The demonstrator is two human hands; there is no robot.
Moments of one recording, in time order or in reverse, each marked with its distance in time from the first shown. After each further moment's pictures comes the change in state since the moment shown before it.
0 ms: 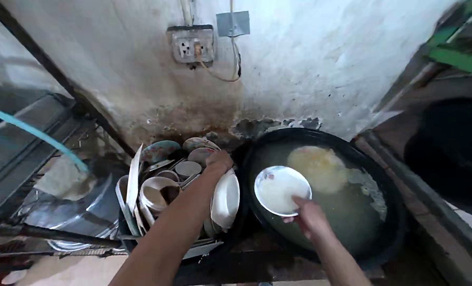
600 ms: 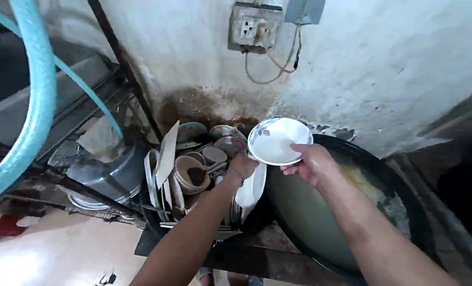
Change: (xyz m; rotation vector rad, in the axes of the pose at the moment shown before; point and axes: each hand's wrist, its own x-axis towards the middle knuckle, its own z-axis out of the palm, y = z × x) left_hand -0.060 -0.062 0.019 -0.908 0.046 0.088; right_hand -0.029 -0.122 0.136 -0.238 -0.253 -0.145
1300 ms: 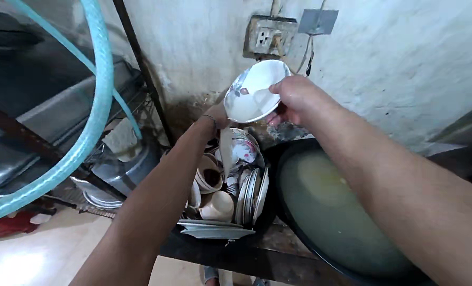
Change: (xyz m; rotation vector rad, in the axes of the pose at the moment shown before) left_hand -0.010 0.063 -0.162 0.629 0.122 0.156; right_hand -0.020 -0.128 0.103 -0.360 -0.104 -0.203
